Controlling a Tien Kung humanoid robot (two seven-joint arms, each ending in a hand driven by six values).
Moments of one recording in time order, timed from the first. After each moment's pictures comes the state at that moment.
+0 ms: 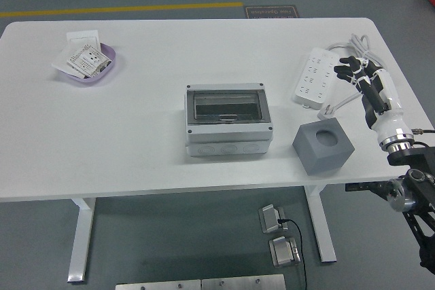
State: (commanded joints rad) left arm 0.00 0.27 -0.31 -0.20 0.17 0.06 0.14; right arm 0.15 -0.35 1.28 1.36 -0.98 -0.17 0.29
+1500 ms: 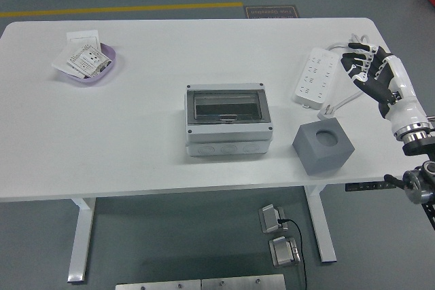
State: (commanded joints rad) left arm 0.02 0.25 -0.33 -0.19 0.20 0.06 0.14; right arm 0.15 -0.42 1.31 1.41 -1.04 -0.16 0.25
